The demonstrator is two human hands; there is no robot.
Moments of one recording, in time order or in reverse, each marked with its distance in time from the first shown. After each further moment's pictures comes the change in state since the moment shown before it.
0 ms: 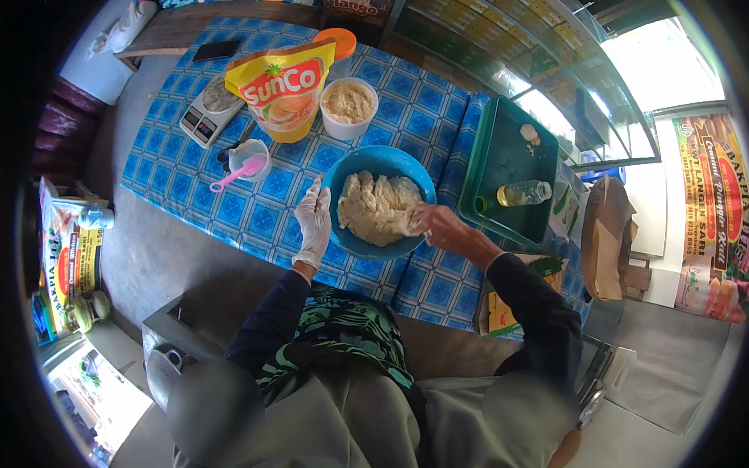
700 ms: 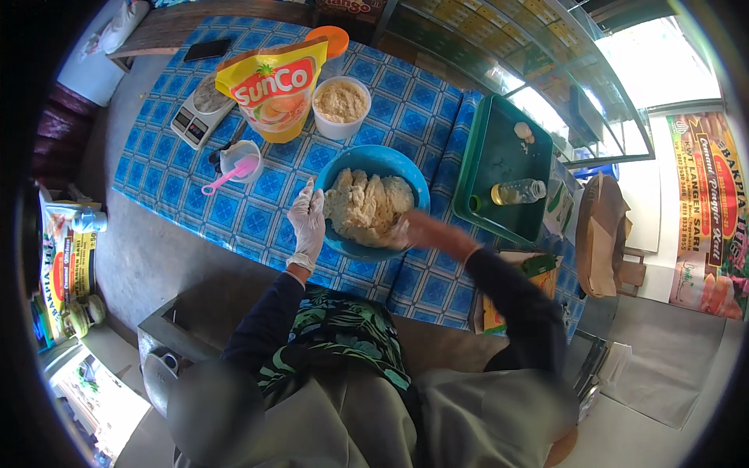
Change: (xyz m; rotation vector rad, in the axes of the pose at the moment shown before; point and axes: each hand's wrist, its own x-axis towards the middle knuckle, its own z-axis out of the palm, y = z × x) left_hand -0.007 0.005 0.006 0.501 -0.042 0.213; right_hand 0.008 0.008 0.027 0.271 -0.240 0.484
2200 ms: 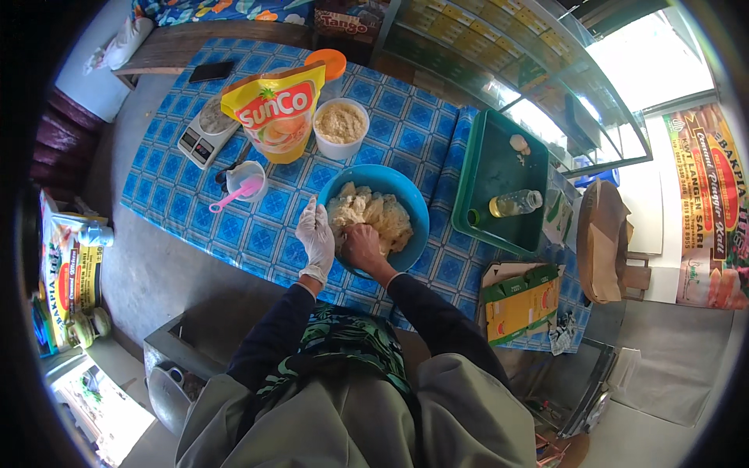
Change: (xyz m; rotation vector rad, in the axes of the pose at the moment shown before) left_hand -0.002 -0.003 0.013 0.134 0.058 0.164; right_hand 0.106 -0.045 0.102 -0.447 0.568 0.178
